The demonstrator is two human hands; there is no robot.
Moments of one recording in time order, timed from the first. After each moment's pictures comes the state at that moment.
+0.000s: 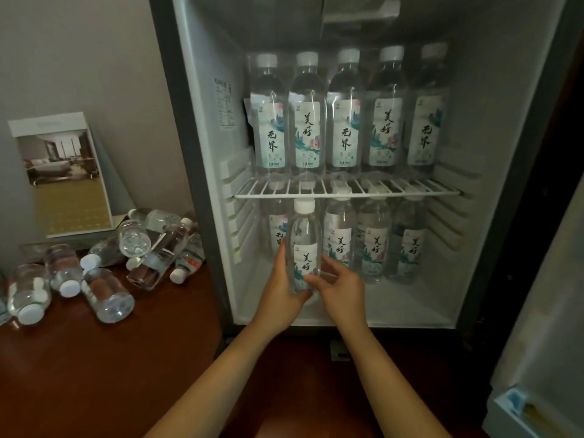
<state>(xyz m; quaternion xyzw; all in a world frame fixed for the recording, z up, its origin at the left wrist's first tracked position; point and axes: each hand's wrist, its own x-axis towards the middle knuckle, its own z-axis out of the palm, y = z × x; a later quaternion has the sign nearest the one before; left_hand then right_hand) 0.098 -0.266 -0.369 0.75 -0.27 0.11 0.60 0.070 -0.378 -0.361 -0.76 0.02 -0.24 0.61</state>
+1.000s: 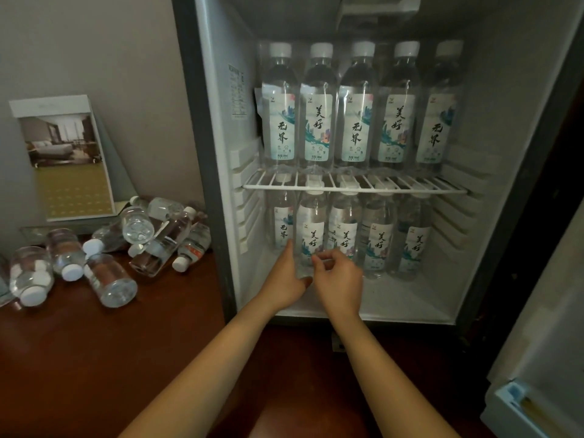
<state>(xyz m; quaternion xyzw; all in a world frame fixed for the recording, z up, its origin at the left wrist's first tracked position) 0.119 -0.265 -0.363 0.83 -0.21 0.00 0.52 0.073 -0.363 -0.354 -0.83 0.11 -0.32 0.45</state>
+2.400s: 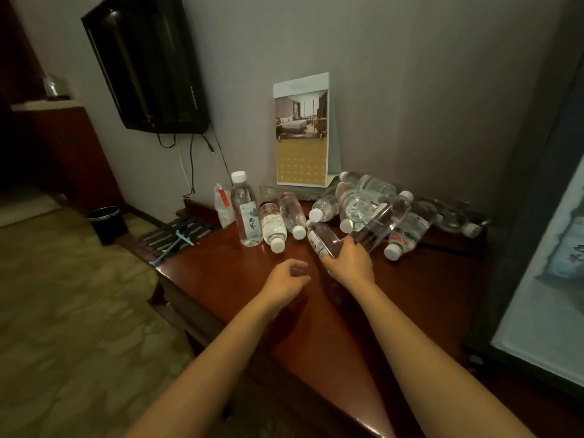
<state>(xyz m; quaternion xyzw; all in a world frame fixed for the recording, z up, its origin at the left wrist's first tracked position) 0.083 0.071 -0.393 0.81 0.20 0.09 0.54 0.172 -0.041 -0.386 -0.93 -0.13 -0.04 0.35</state>
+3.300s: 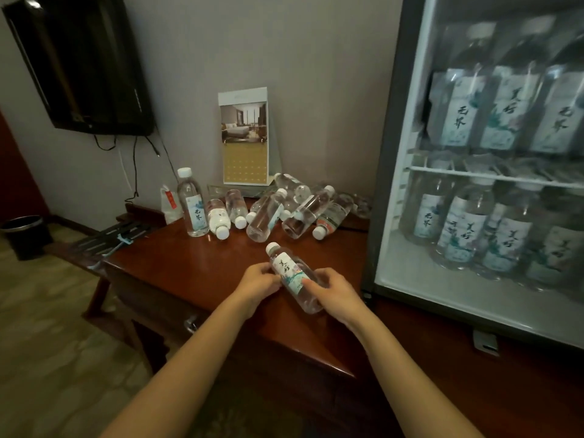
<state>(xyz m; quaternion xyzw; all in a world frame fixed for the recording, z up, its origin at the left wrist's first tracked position) 0.030 -0.017 -0.395 0.69 0.16 0.06 0.70 0.045 -0.179 -0.392 -0.85 -0.12 0.09 0.51</state>
